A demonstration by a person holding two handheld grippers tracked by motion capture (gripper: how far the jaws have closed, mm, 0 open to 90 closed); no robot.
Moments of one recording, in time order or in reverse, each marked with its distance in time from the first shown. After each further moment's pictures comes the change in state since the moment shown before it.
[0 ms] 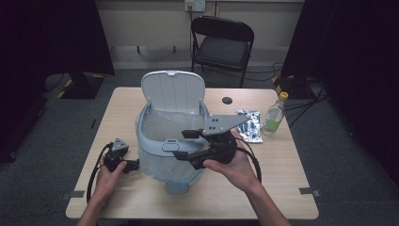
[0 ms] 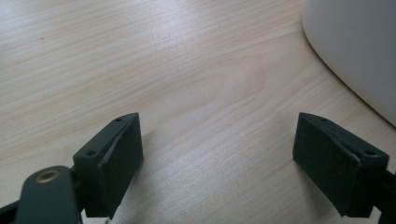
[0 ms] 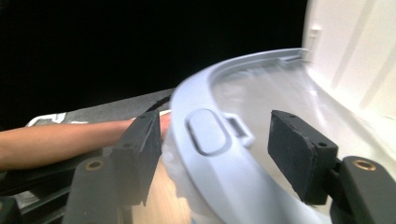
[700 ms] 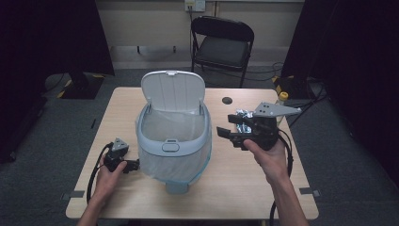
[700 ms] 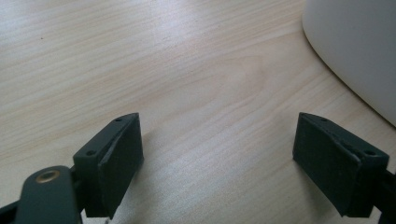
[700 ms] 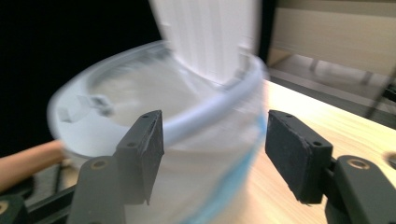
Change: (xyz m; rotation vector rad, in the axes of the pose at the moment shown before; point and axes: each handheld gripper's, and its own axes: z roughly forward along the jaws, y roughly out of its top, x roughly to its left) left arm 0.000 0.000 0.000 0.000 0.000 0.000; right arm -0.057 -0.031 -0.074 -0.057 -0.280 0.194
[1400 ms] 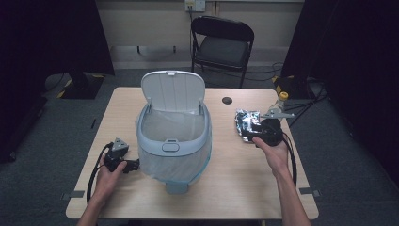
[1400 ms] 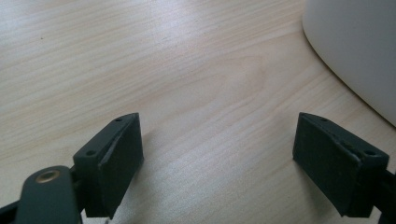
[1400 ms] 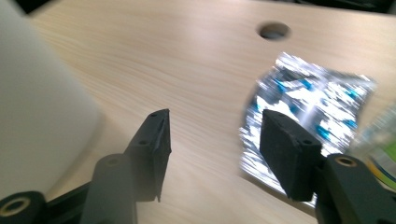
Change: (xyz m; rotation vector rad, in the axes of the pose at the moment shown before) left arm 0.000 0.000 0.000 0.000 0.000 0.000; right arm -0.122 -0.103 0.035 0.248 -0.354 0.187
